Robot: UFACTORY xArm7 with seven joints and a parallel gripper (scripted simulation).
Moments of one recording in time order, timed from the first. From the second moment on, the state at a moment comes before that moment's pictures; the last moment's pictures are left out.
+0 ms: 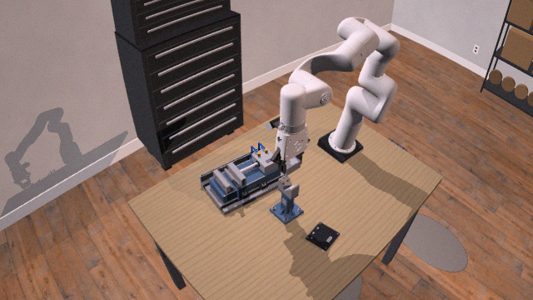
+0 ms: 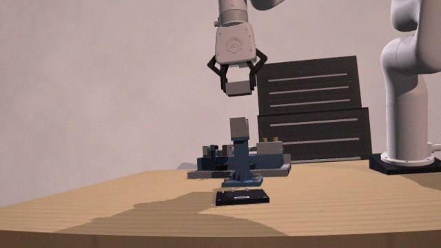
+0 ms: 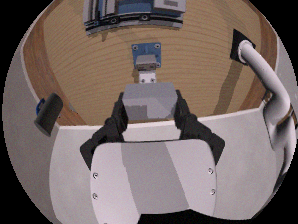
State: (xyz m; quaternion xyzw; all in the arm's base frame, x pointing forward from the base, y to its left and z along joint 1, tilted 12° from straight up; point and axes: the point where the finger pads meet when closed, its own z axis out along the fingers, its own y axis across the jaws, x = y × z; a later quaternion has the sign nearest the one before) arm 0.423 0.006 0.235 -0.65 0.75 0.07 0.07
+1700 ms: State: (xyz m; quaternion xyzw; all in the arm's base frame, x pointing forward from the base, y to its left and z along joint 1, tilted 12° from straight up) arm 0.486 -0.145 0.203 -0.15 0.98 0.13 0.03
